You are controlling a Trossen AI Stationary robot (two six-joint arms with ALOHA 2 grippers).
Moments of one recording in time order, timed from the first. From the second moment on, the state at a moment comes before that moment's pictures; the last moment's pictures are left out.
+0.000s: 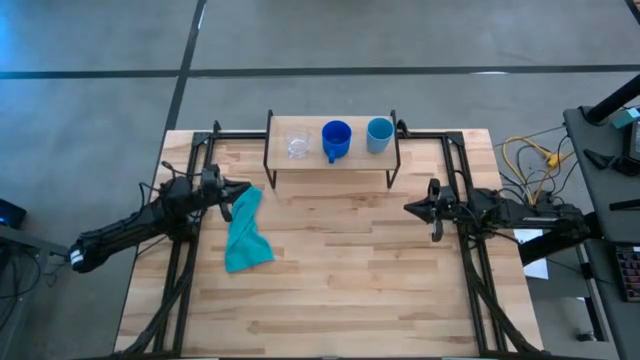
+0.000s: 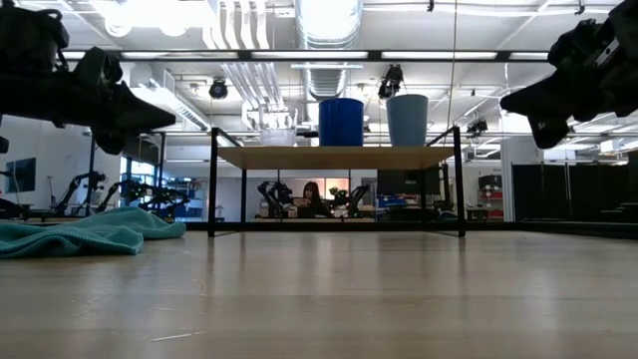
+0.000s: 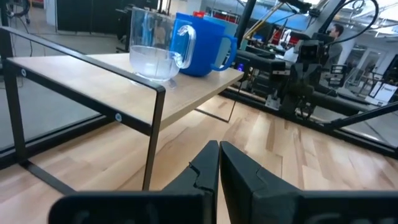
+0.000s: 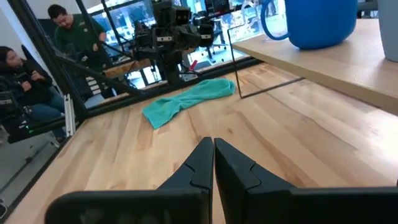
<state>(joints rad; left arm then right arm) 0.45 0.09 0.03 -0.04 0.07 -0.23 -0.02 0.04 0.05 -0.10 0.08 0.27</state>
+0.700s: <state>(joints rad) 0.45 0.12 0.03 -0.01 0.08 -0.23 -0.02 0.04 0.04 -0.07 0.07 0.23</state>
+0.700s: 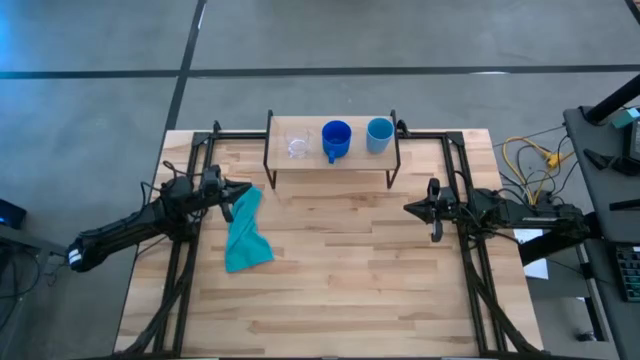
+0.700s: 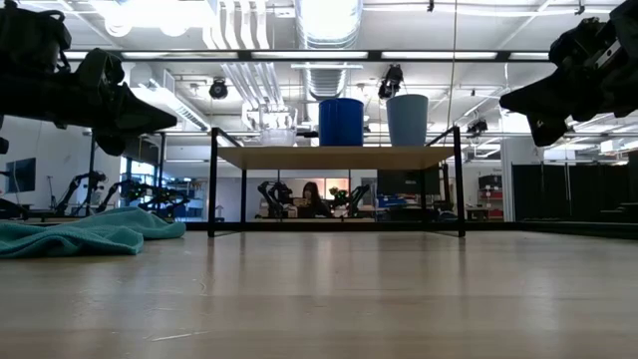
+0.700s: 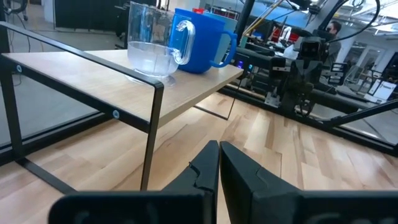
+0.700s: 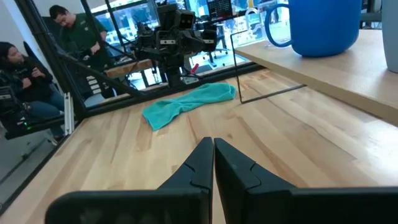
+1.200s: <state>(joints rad) 0.45 0.12 0.03 -0.01 0.08 -0.23 -0.02 0.04 0.04 -0.07 0.07 0.27</state>
